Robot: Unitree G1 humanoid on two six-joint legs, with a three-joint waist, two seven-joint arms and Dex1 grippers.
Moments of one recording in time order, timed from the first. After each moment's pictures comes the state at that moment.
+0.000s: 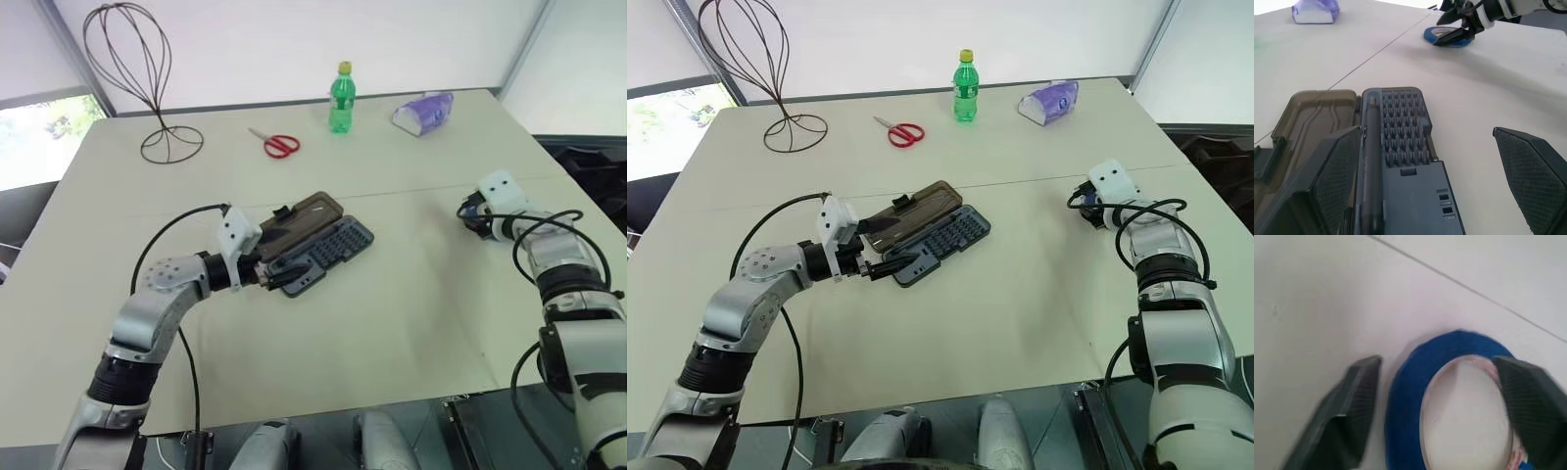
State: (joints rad) left arm -0.36 0.49 -0.07 -0.17 -0.42 0.44 -0.84; right arm -0.92 -0.70 0.05 1.05 -0.12 0.16 0.47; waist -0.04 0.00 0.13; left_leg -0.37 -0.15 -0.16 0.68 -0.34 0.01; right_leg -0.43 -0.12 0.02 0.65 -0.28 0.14
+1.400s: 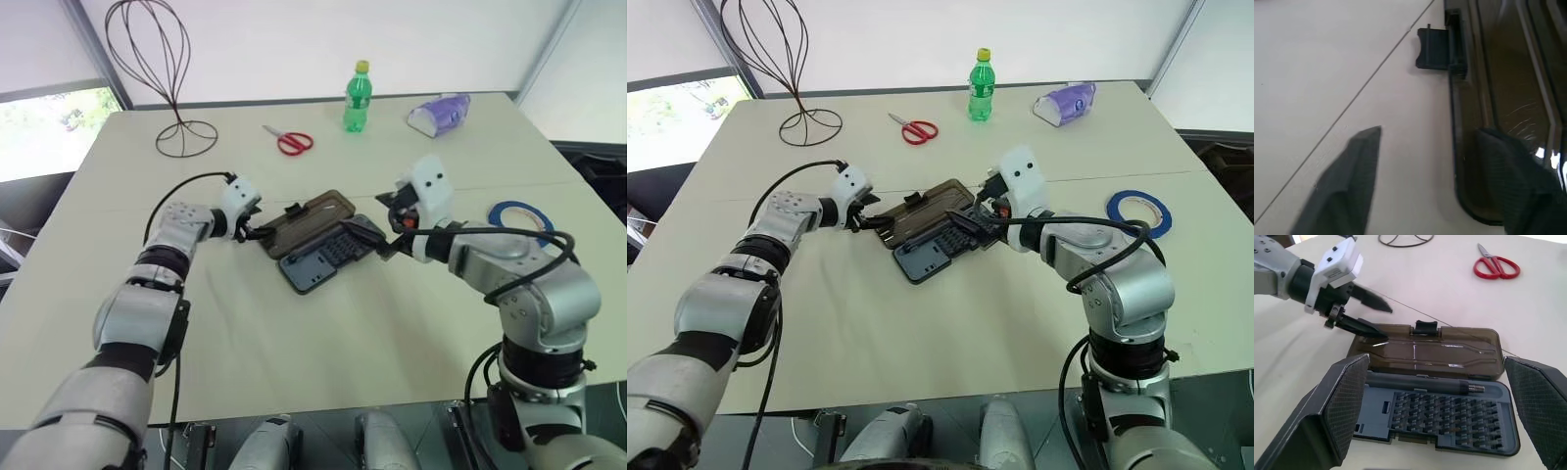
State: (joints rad) left arm -1.11 0.40 -0.14 1.29 0.11 -0.10 -0.91; right arm -0.58 -0.39 -0.09 -0.58 0.41 1.26 0.42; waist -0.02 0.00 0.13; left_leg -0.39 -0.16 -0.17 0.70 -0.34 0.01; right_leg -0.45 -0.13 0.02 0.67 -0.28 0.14
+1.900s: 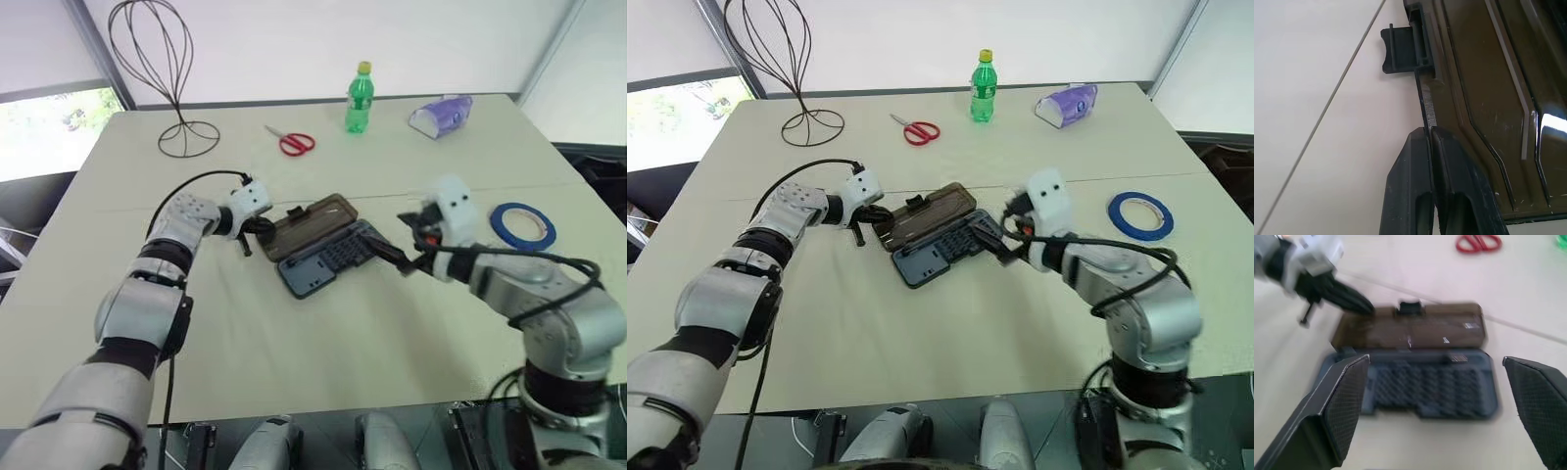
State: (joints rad) left arm -1.14 0.42 -0.23 1.29 0.25 -0.25 -1.01; right arm -0.36 -0.58 -0.22 -0.67 0.54 1.28 0.51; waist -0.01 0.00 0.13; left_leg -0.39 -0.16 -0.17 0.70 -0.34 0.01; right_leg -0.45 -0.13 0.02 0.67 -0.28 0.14
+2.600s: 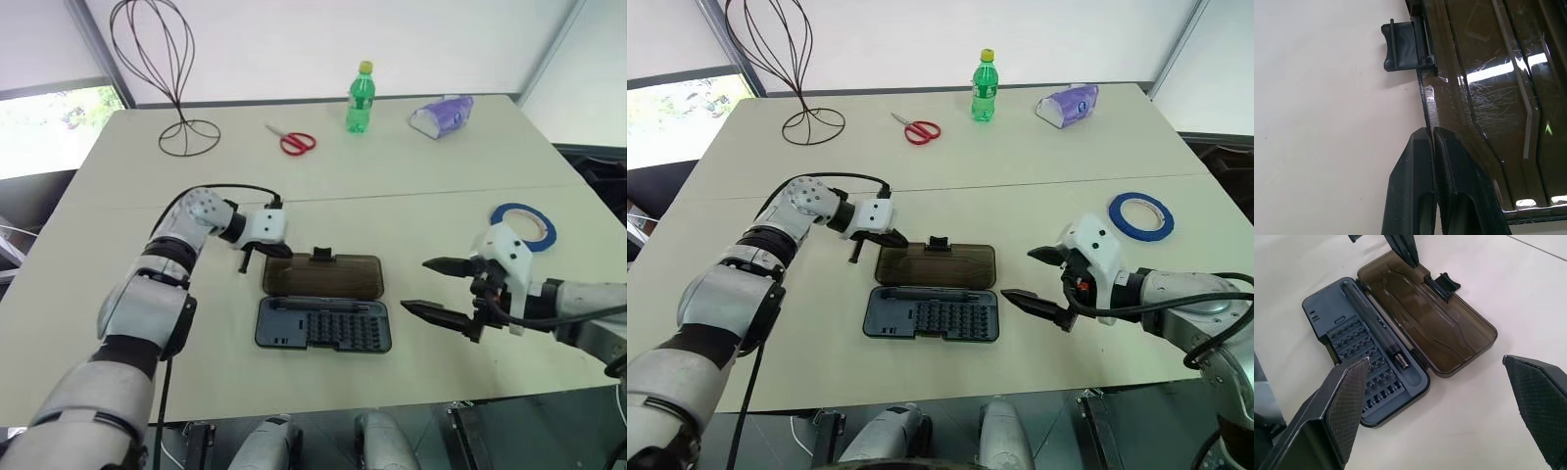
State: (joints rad) left arm -1.15 0.40 -0.26 1.29 0.28 -0.58 -1.35; right arm -0.11 -0.87 -0.33 -0.69 0.71 1.05 0.79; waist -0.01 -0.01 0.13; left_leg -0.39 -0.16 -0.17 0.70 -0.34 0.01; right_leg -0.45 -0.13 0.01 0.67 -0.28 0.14
